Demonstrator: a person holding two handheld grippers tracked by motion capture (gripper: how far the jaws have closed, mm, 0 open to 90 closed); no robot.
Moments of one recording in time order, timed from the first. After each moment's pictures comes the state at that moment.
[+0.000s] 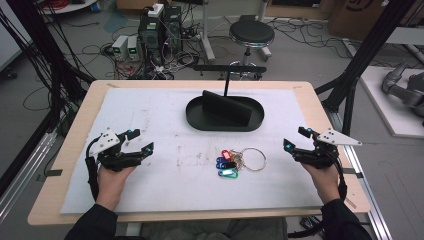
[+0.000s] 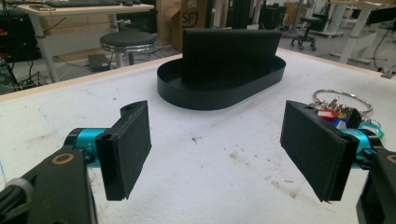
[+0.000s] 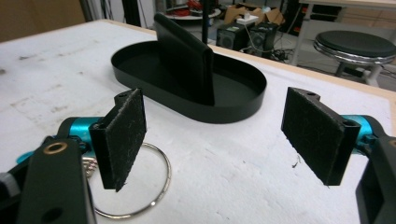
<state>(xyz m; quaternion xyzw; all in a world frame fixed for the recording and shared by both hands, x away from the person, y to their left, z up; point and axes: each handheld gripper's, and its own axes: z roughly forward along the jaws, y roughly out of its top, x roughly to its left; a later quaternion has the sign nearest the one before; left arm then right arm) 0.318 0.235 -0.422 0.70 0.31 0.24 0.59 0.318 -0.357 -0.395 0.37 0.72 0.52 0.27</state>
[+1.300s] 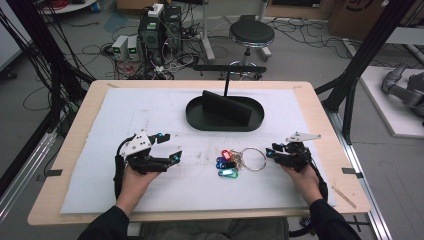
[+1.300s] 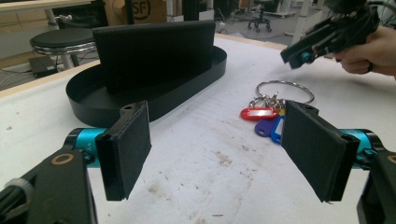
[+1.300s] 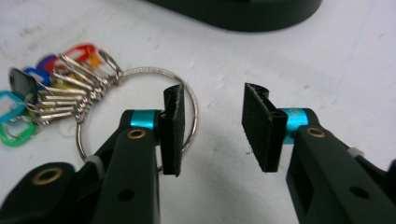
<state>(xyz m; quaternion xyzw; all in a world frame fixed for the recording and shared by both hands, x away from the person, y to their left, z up) 0.319 0.165 -0.420 0.75 0.24 0.19 0.59 0.346 -0.310 -0.439 0.42 0.80 0.40 0.16</state>
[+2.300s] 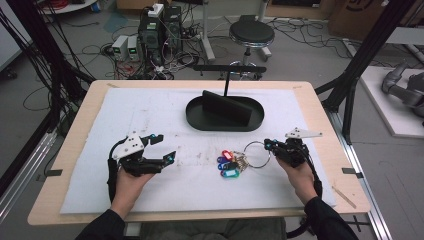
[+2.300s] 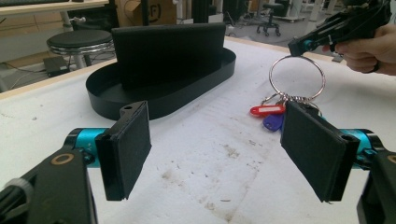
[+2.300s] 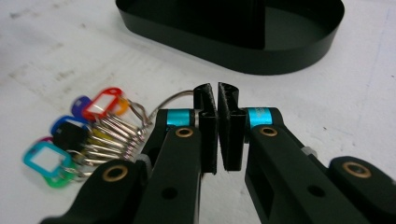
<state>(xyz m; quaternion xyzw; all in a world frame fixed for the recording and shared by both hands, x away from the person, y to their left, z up) 0.310 0.179 -0.419 0.74 0.25 0.21 0.59 0.343 -0.299 -0.422 0.42 0.76 0.46 0.17</state>
